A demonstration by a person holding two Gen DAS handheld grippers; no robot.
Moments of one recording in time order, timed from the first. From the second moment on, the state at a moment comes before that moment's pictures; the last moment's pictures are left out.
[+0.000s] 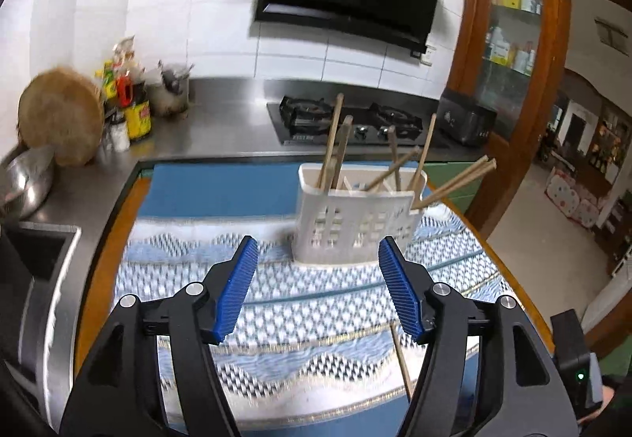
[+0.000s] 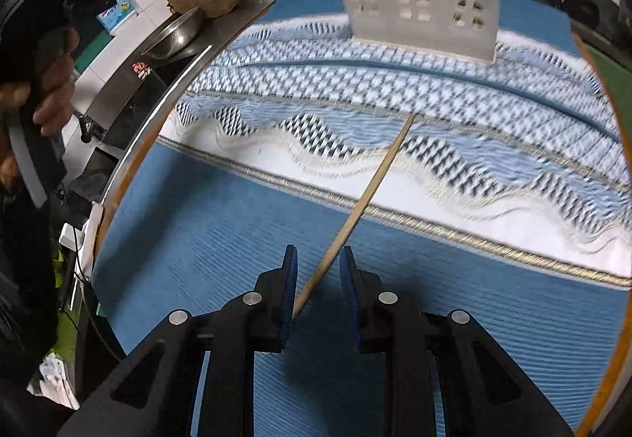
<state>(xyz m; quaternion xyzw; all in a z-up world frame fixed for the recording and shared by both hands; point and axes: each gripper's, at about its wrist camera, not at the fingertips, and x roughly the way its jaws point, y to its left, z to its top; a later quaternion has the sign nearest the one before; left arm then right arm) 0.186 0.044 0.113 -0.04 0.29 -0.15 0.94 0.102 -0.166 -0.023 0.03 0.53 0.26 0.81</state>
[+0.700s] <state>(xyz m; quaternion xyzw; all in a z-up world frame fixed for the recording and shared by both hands) 0.152 0.079 0.032 -0.09 0.35 -0.12 0.92 0.157 -0.163 -0.055 0.06 0.56 0.20 0.80</state>
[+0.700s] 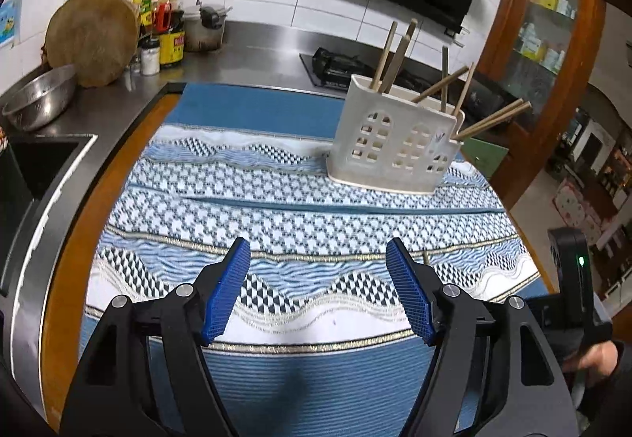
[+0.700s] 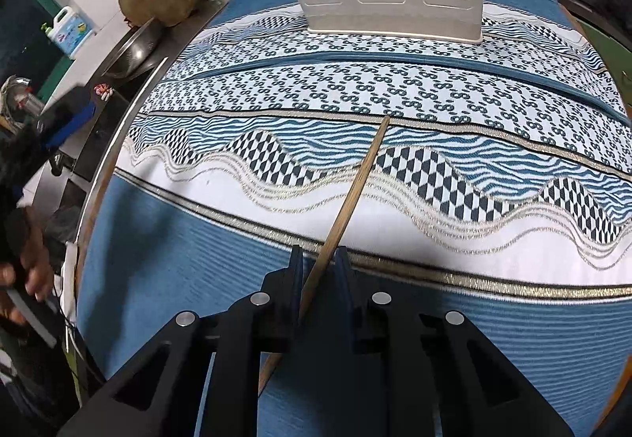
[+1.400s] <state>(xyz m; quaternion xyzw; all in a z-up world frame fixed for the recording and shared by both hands) 0.145 0.074 0.012 -0.09 0.37 -0.11 0.92 0.169 -0.153 -0.064 0.06 0.58 0.19 0.79</state>
